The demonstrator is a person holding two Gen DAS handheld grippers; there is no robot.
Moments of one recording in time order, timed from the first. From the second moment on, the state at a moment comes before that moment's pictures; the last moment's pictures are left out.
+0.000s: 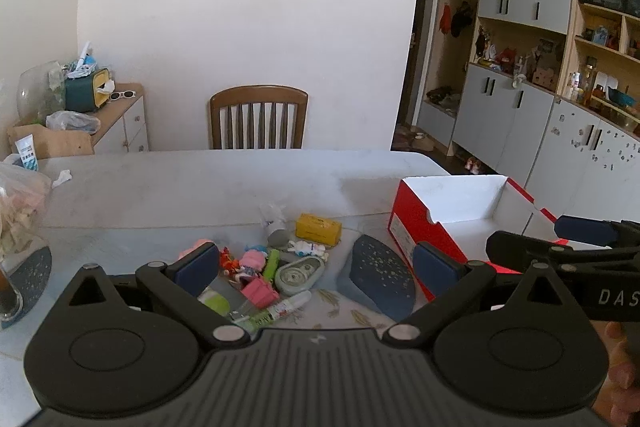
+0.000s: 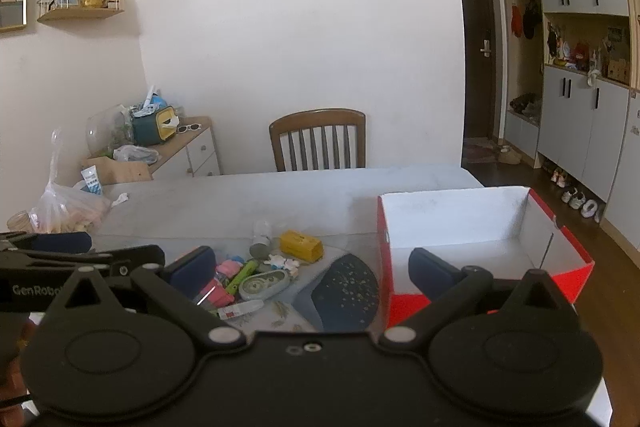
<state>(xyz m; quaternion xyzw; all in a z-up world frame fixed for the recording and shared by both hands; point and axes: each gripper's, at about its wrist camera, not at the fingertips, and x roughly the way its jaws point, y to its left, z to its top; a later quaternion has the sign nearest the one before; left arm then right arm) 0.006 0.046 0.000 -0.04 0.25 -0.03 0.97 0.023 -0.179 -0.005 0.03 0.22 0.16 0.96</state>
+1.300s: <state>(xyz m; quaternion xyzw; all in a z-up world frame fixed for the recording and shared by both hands) 0.136 0.188 -0.141 -0.03 0.41 -0.07 0.91 0.086 -0.027 -0.119 -0.09 0.39 0.25 0.88</state>
